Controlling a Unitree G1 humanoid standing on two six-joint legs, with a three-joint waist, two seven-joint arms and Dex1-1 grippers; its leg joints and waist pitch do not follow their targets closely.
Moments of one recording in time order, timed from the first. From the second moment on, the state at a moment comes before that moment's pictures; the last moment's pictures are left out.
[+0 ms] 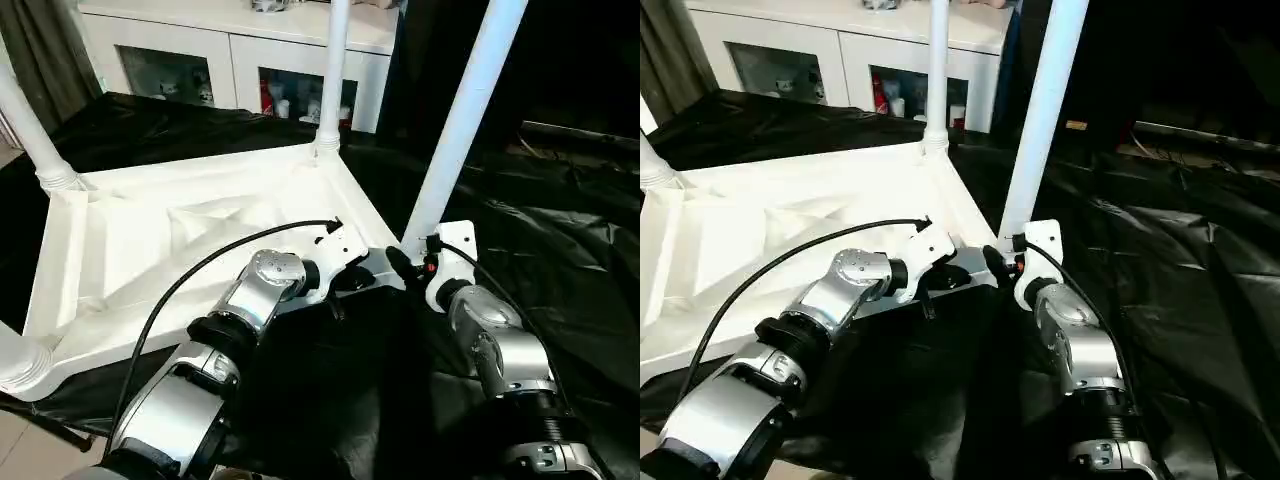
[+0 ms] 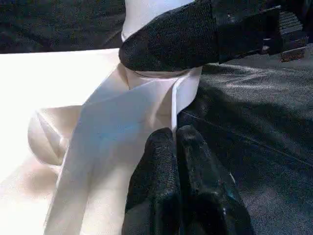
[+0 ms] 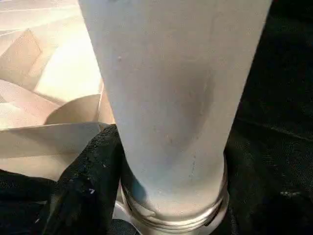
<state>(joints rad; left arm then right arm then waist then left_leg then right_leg) -0.76 0.06 -0.28 0.90 0.13 0.03 -0.84 -0.35 -0.12 -0.05 0.32 0.11 0.36 0.33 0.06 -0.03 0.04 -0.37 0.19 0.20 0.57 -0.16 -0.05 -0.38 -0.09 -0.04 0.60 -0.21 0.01</state>
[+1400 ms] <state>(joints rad) -0.71 0.27 -0.34 0.80 0.11 -0.11 -1.19 -0.29 -0.34 0.12 0.24 0.19 0.28 0.86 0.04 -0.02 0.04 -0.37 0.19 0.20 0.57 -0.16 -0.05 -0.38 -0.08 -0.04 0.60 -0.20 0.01</state>
